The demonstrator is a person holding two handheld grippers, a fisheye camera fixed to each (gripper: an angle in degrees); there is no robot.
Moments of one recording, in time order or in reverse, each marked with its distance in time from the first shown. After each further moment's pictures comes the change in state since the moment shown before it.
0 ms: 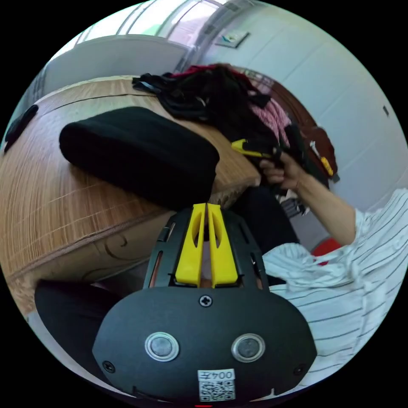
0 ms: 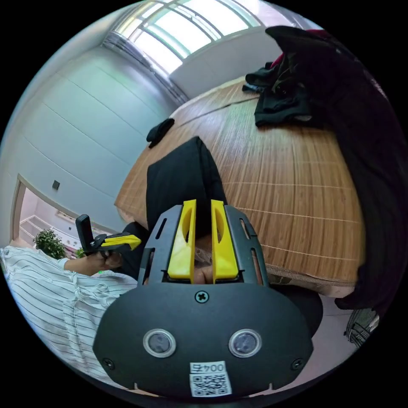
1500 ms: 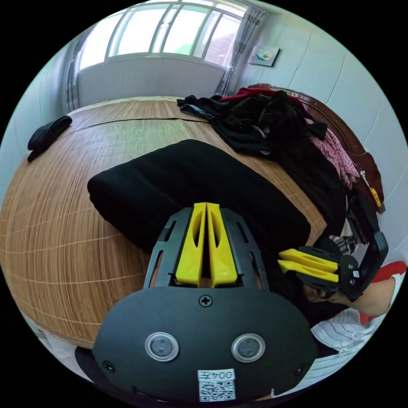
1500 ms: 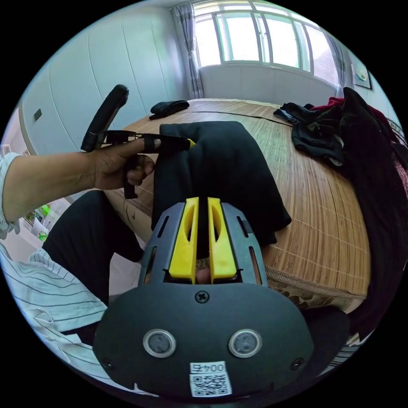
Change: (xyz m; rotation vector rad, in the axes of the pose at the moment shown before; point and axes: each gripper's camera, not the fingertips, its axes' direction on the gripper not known) left arm 0.075 -0.166 0.042 0.066 -0.313 0.004; right arm -0.199 0.065 0.167 0.013 0.311 -0.330
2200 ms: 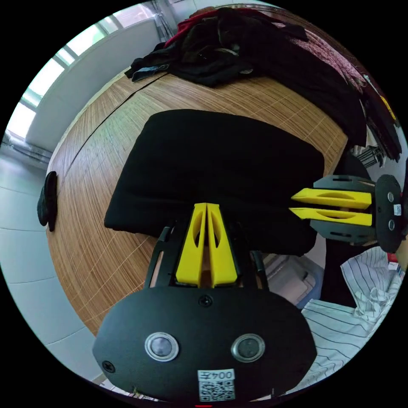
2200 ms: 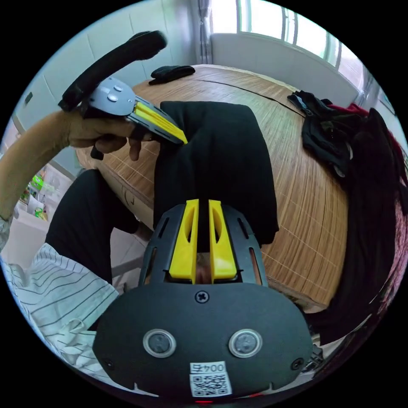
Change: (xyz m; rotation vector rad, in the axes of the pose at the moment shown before) left arm 0.100 -0.115 -0.046 -0.478 -0.213 0.400; right arm 0.000 -0.086 0.022 -0.292 0.072 -0.129
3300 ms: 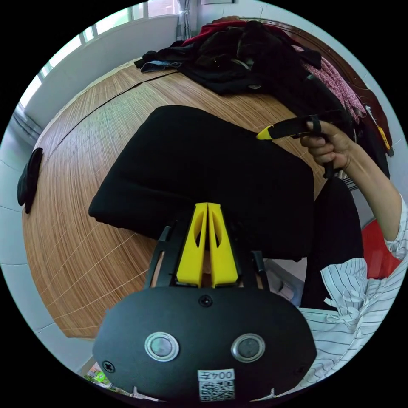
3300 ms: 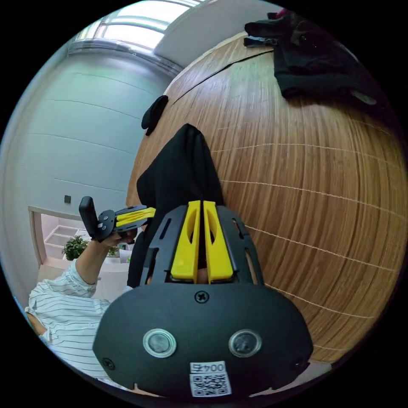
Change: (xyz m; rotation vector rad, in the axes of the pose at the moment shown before) left arm -0.066 0.043 -0.027 0.080 0.178 -0.148; right arm 0.336 -0.029 0.086 0.015 -0.690 0.473
